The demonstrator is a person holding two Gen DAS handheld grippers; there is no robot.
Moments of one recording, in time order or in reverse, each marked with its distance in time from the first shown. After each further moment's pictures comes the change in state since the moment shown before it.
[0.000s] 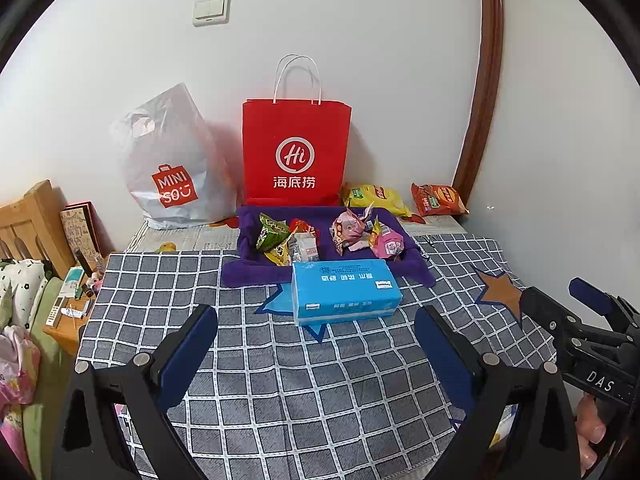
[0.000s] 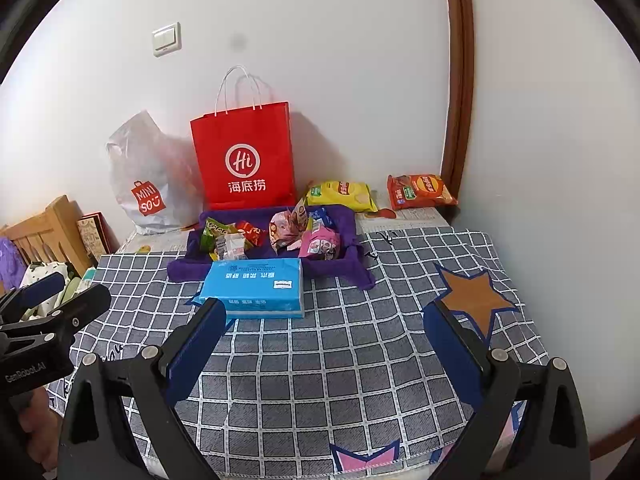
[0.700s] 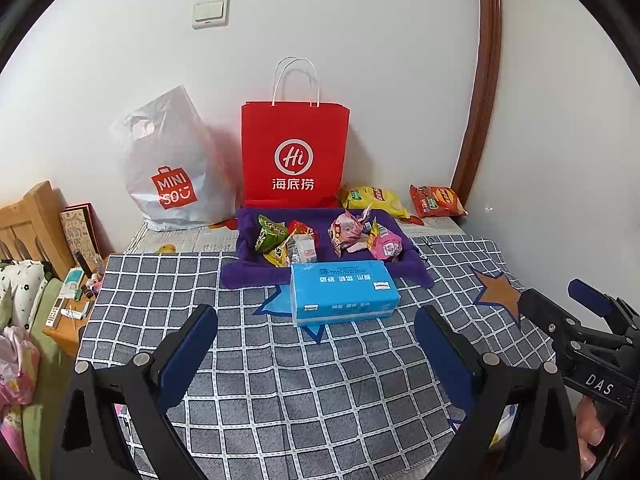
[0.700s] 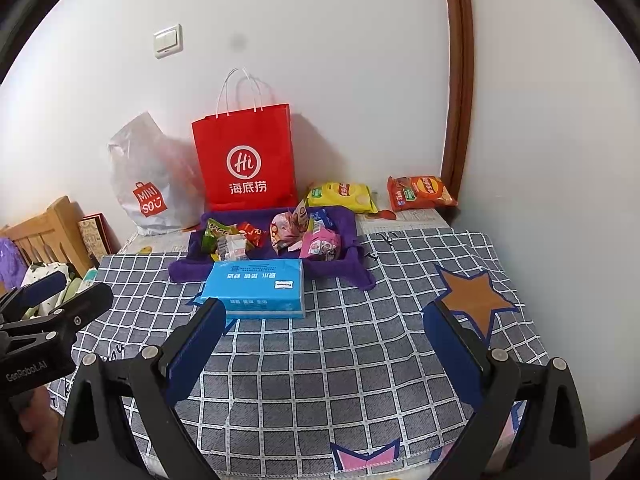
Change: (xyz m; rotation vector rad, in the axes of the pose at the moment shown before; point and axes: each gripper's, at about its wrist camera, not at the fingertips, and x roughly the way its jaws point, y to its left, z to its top) left arm -0.002 -0.002 0.000 0.000 -0.007 -0.001; right arm -0.005 0.002 0.000 0.002 -0.004 0.002
